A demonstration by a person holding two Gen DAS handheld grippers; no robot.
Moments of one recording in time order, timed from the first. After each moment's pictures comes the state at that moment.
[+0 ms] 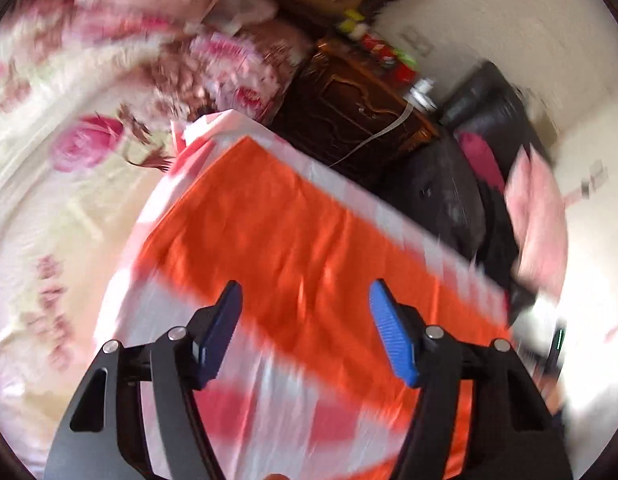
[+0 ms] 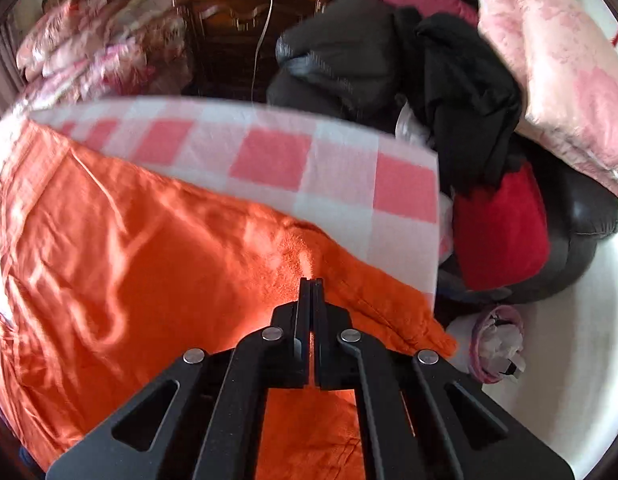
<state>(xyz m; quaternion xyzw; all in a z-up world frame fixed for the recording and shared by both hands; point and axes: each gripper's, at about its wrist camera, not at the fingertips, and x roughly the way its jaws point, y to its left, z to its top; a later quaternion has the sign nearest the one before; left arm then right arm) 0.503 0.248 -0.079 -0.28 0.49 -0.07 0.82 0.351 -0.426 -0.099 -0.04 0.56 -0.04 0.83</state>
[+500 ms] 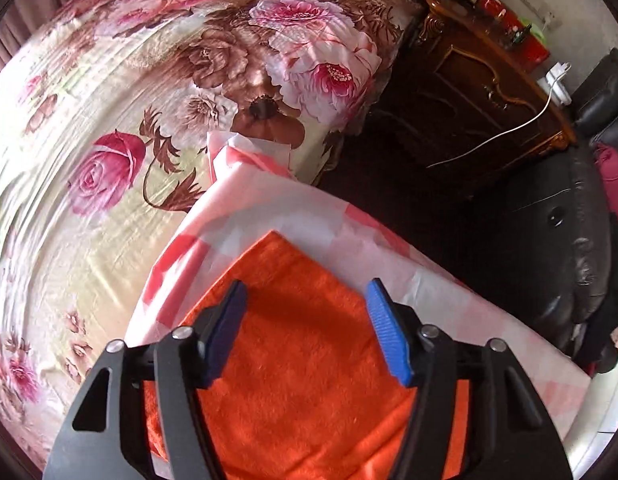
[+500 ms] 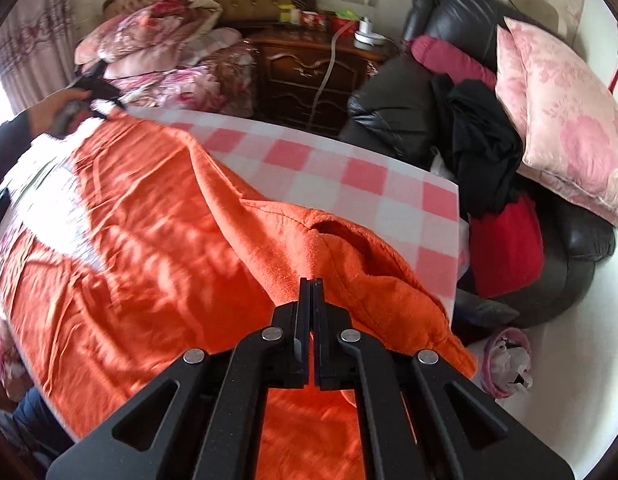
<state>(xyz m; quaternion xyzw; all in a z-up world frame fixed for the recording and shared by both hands) 0.681 0.226 -0.138 -0.17 0.59 0.12 0.78 0.230 -0.345 -0.024 -0.06 0.49 0.04 0.87</state>
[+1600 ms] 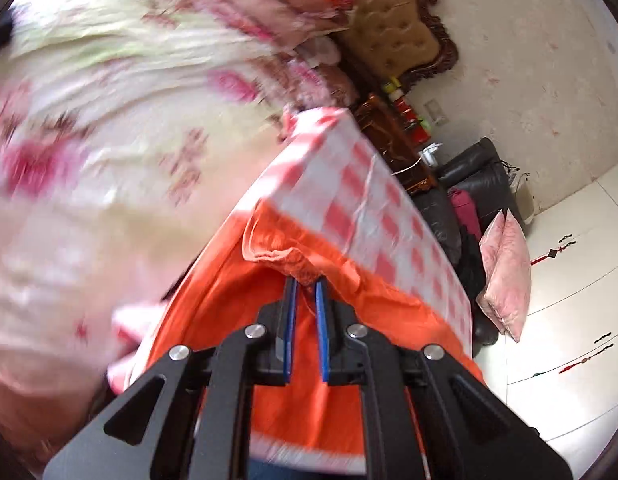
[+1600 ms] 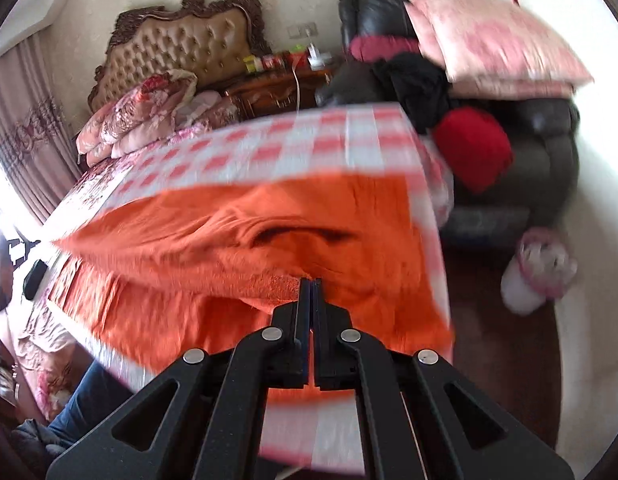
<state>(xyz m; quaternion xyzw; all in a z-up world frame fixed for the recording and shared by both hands) 0.152 0.351 -0.098 -0.40 0.40 -0.02 0.83 -0.014 -0.372 -0.069 0.11 0.42 -0.01 0.90</state>
